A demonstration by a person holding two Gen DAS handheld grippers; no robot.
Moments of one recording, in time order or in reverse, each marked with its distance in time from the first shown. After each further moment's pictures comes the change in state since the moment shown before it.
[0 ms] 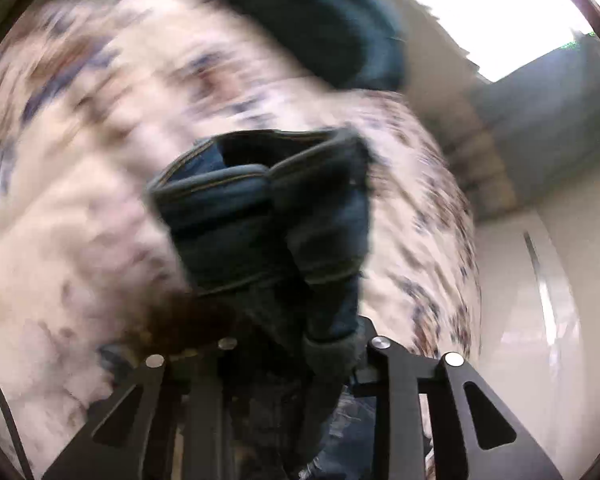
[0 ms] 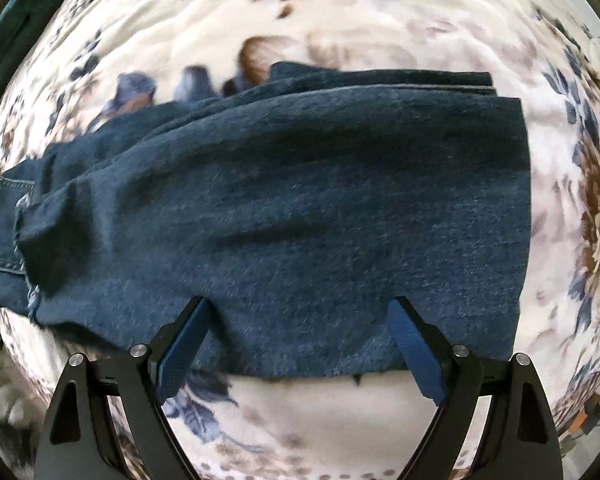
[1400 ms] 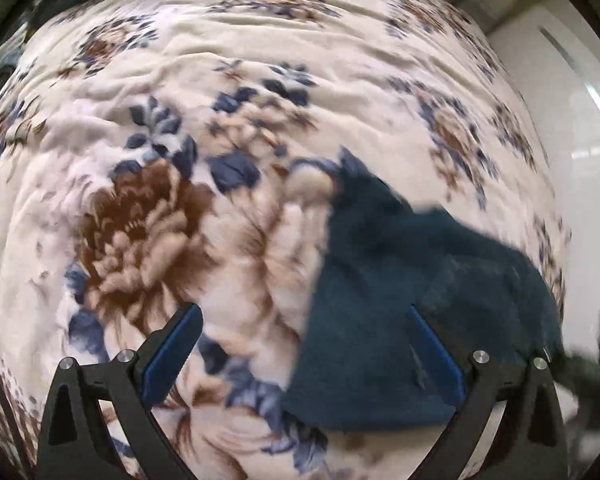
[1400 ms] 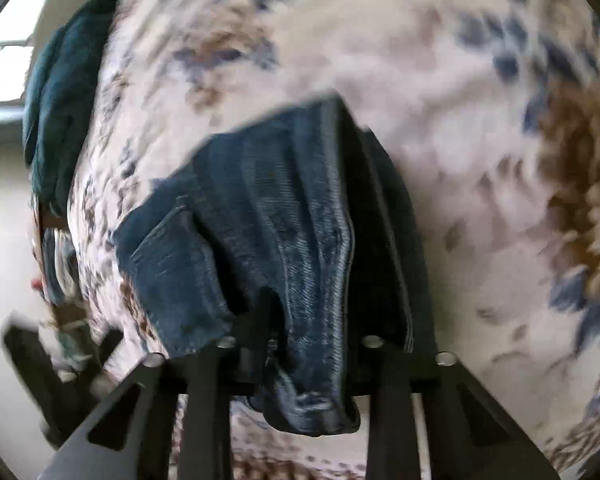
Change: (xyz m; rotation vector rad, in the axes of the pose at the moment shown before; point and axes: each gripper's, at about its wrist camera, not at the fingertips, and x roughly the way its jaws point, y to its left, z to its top) left arm 0.069 -0.069 -0.096 0.371 0.415 0.281; right arm -0.076 -0.133 -0.010 0.085 -0.140 0.355
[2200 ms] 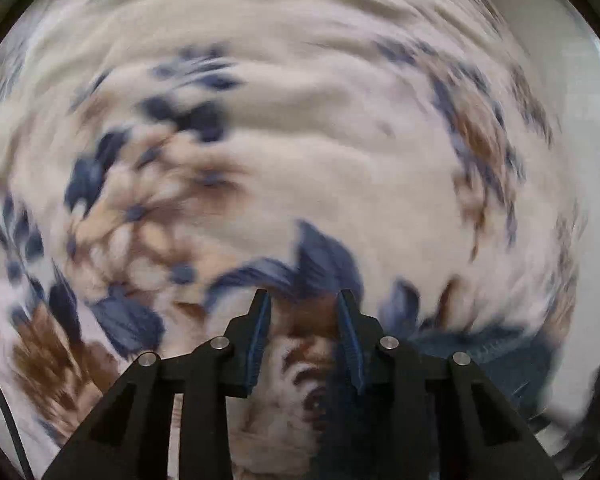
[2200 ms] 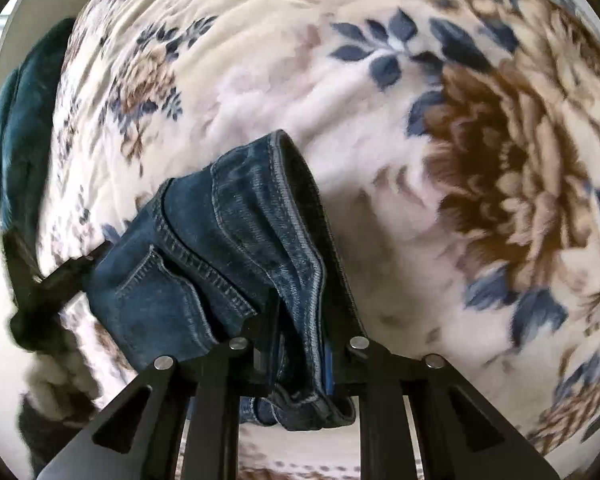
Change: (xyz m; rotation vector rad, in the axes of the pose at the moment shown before) left arm 0.098 -0.026 0.102 0.002 0.215 -0.113; right arm 0.003 -0.065 0.017 0.188 0.061 -0.125
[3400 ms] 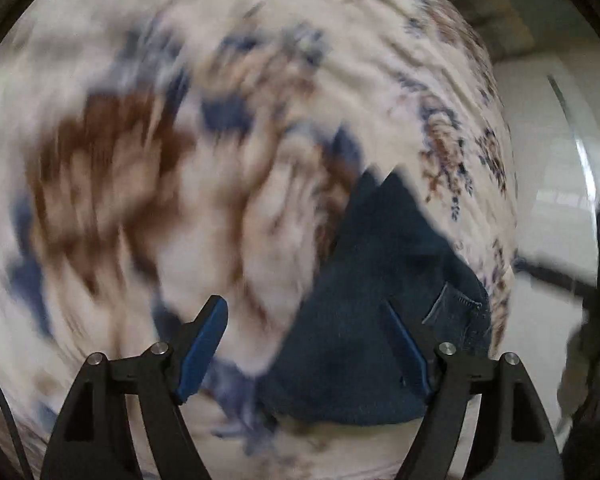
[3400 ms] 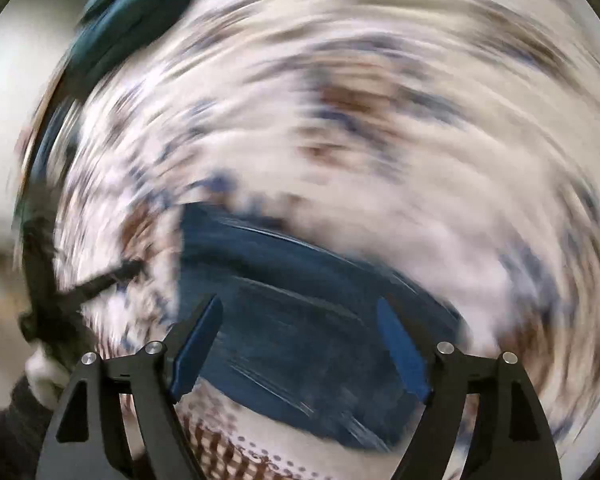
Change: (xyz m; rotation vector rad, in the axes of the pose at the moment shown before) left arm -0.052 0.046 -0.133 -0.254 -0.101 -0.162; right arm -0.015 0.227 0.036 -0.807 0.152 0.026
